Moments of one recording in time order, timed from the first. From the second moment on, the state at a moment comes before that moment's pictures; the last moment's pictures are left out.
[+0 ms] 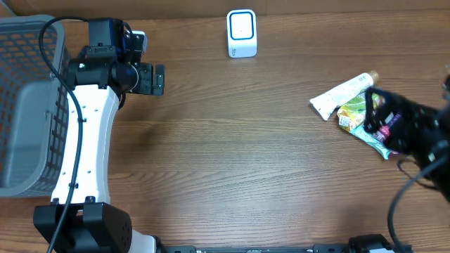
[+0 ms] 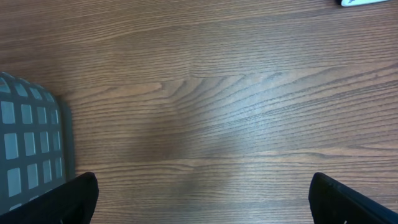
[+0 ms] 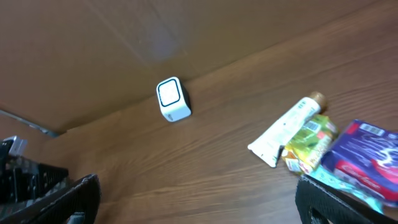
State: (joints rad) left arm 0.03 1.66 1.64 -1.02 0.00 0.10; right arm 0.13 0.95 1.62 -1.17 -0.03 0.50
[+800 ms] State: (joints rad) left arm 0.03 1.66 1.64 -1.02 0.00 0.10; right arm 0.03 0.60 1.11 -0.63 0.09 0.45
